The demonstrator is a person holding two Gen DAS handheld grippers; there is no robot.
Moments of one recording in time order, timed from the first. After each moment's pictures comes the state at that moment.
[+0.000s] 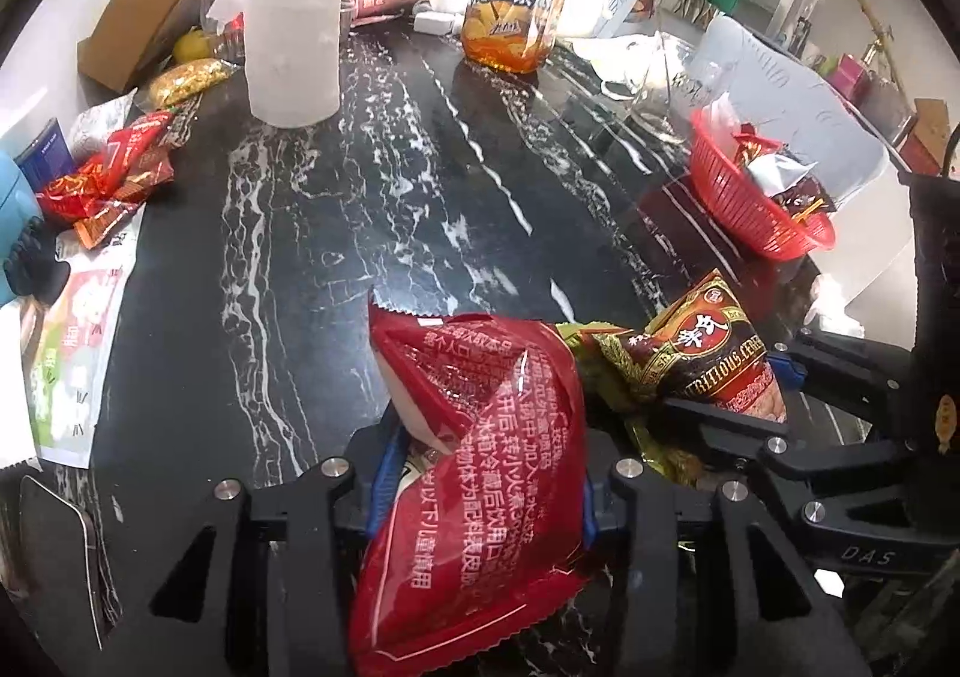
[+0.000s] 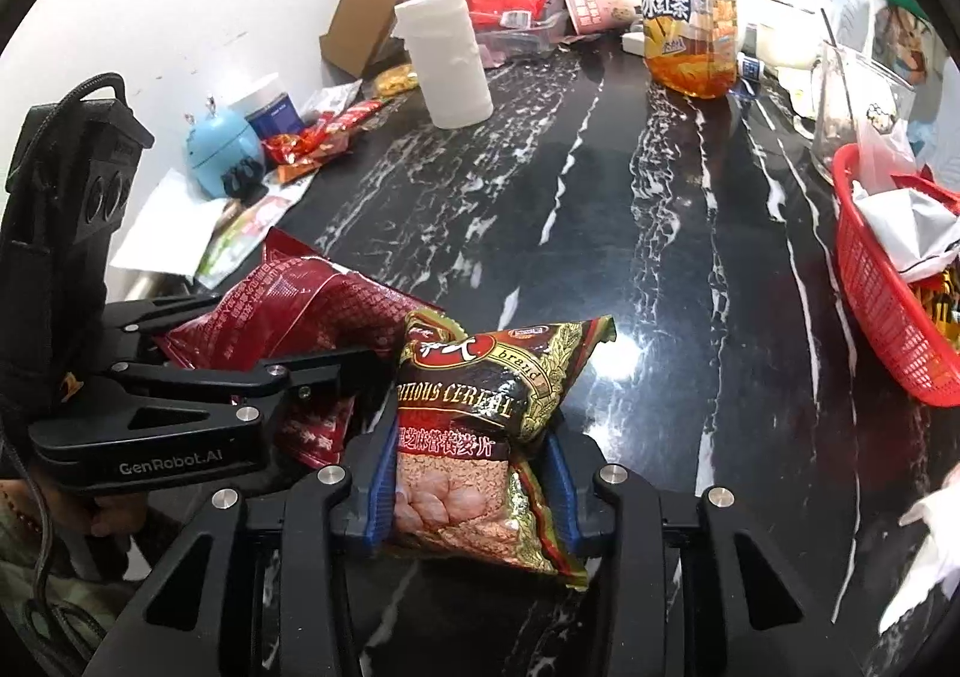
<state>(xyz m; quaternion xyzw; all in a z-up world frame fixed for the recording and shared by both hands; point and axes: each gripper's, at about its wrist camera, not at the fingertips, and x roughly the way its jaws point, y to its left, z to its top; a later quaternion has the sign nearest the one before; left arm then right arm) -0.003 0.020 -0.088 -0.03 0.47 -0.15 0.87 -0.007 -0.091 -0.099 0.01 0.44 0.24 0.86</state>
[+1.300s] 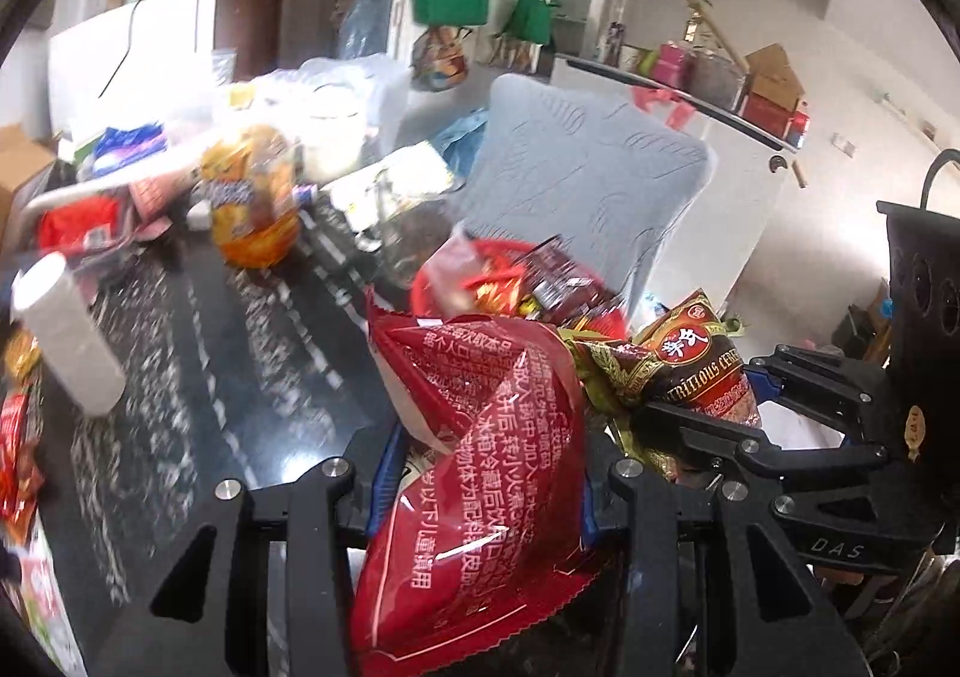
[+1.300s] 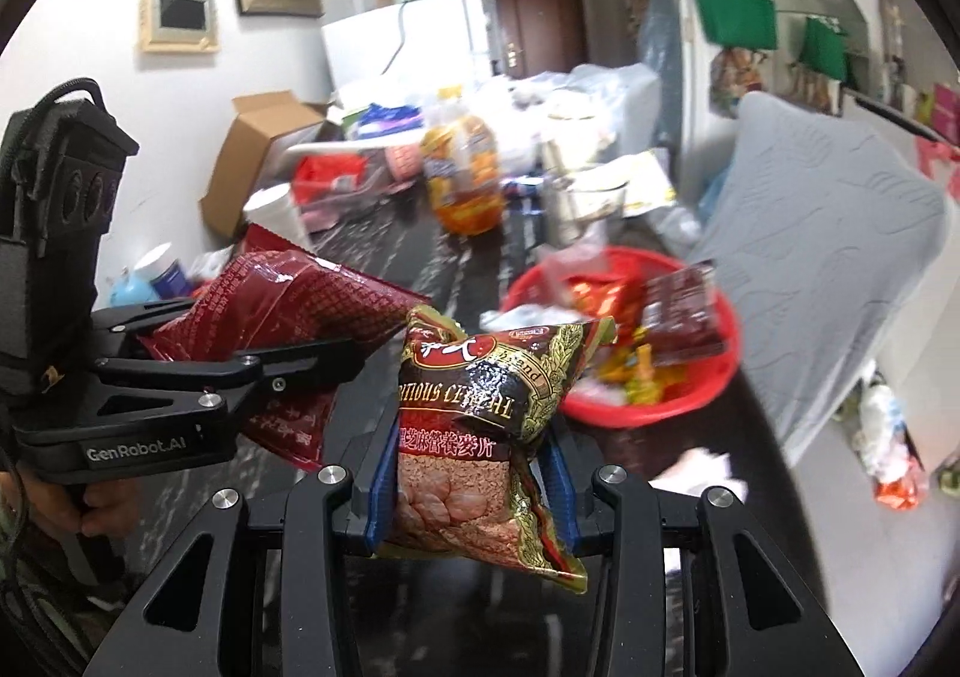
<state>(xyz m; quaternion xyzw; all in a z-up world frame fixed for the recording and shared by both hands) 0.016 -0.122 0.014 0.04 0.35 -0.34 0.87 -0.057 -0.221 -0.010 0.05 0.33 0.06 0.94</state>
